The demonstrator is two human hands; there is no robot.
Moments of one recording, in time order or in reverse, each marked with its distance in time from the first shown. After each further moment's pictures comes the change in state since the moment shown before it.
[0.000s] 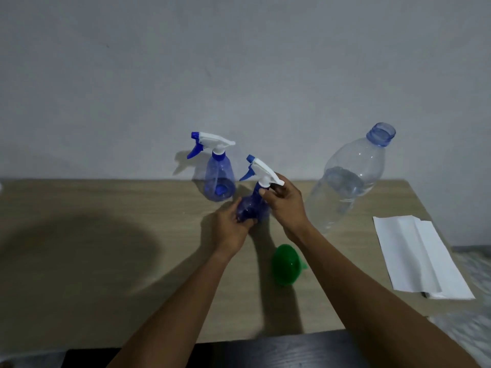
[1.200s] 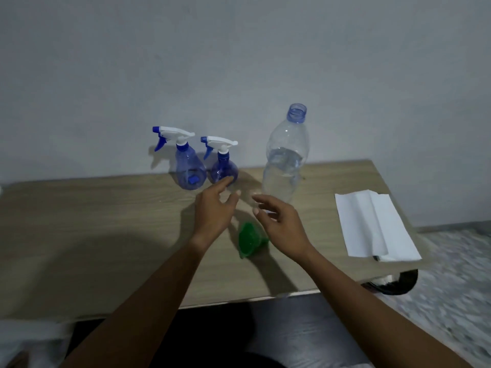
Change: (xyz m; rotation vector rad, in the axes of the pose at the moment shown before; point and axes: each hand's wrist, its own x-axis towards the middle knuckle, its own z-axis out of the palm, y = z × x) left_hand -0.066 0.065 0.034 0.317 0.028 0.252; right_hand -0.109 -0.012 -0.100 -0.347 -0.093 -0.167
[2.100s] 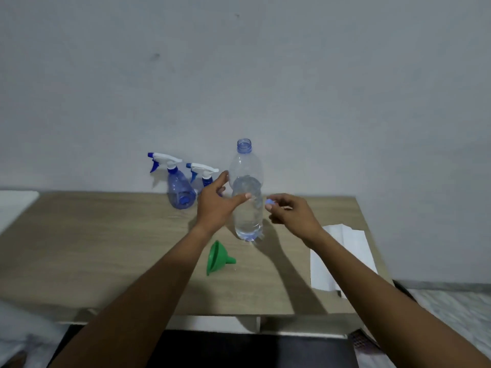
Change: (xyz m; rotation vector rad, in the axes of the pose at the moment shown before) left_hand -0.003 0.097 0.066 -0.158 0.116 -0.020; right_hand 0.048 0.002 -0.146 0.171 -0.149 0.049
